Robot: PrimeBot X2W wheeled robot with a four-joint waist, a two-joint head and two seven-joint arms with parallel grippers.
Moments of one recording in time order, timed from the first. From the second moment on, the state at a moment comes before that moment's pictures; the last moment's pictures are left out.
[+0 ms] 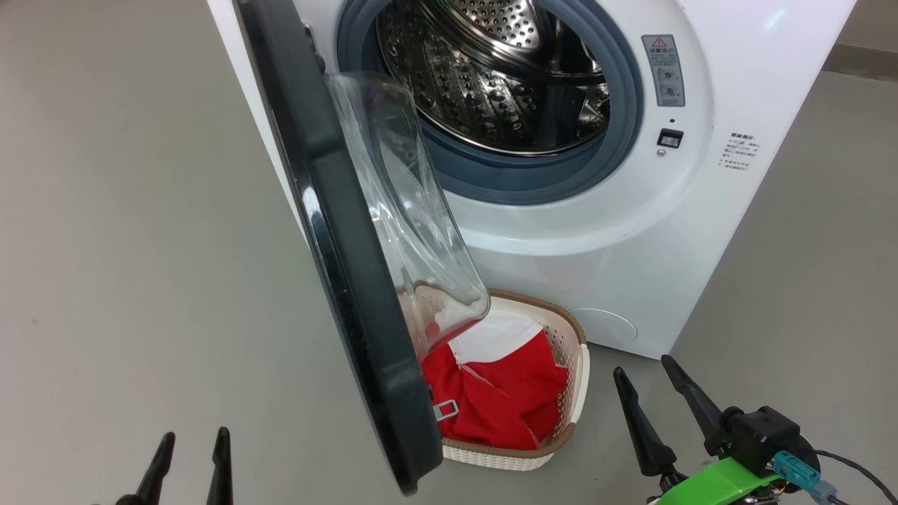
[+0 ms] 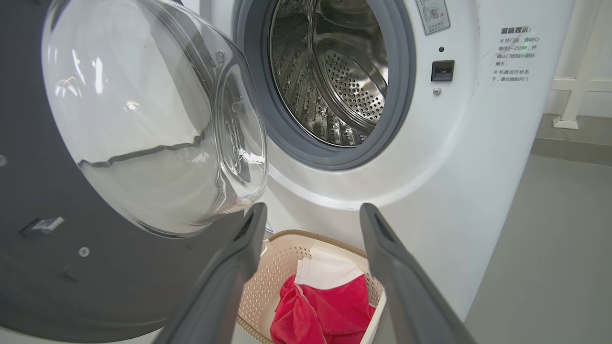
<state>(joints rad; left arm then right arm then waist) 0.05 0.07 0.11 0.27 -0.22 -0.13 -0.25 -0.01 -0.05 0.14 0.27 0.31 0.13 -0.26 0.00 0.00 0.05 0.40</state>
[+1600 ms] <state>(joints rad) -0.05 0.21 0.04 -0.13 -1.66 -0.12 0.65 -0.05 -0.05 0.13 0.26 0.31 0.13 -0.26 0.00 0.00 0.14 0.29</state>
